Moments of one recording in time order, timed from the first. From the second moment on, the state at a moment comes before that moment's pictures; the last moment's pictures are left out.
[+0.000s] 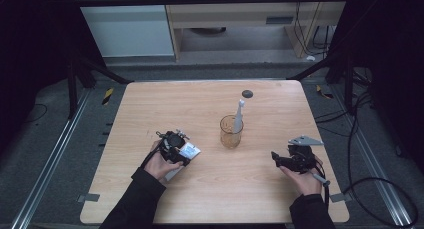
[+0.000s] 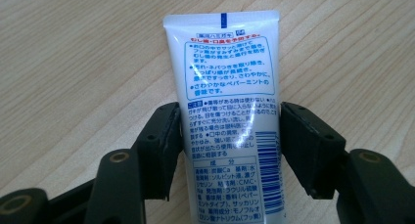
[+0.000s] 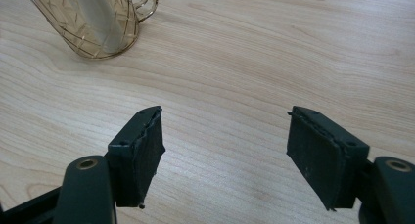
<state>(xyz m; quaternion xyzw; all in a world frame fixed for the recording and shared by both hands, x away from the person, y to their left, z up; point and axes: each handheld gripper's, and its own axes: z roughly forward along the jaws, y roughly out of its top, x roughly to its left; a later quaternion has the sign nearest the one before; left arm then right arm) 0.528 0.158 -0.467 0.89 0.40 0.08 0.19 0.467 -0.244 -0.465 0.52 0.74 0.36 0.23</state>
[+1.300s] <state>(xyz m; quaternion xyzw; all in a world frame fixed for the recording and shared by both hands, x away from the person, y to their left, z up) 0.506 0.183 -0.413 0.83 0.44 0.15 0.31 0.465 -0.248 -0.466 0.52 0.74 0.36 0.23</state>
